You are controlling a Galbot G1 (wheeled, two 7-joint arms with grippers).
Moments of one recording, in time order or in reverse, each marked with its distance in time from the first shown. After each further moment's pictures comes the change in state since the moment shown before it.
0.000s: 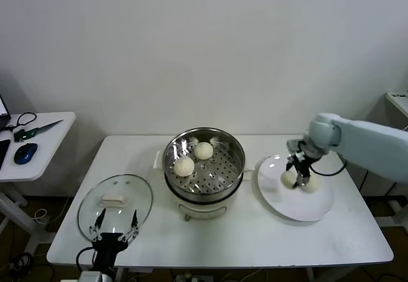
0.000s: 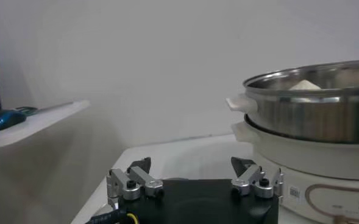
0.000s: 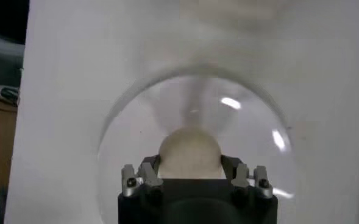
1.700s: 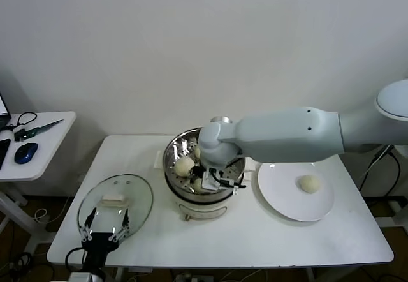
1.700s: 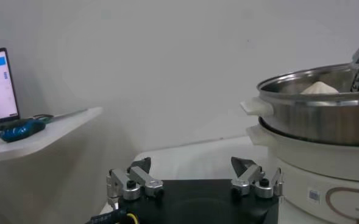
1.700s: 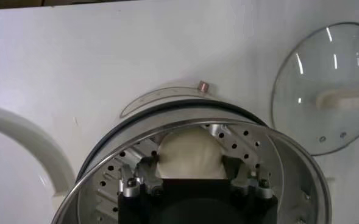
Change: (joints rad) left arm 0.018 0.021 -0.044 -0.028 -0.013 0.001 -0.005; right arm 0.080 0.459 -0.064 0.317 -0.428 0.310 0.165
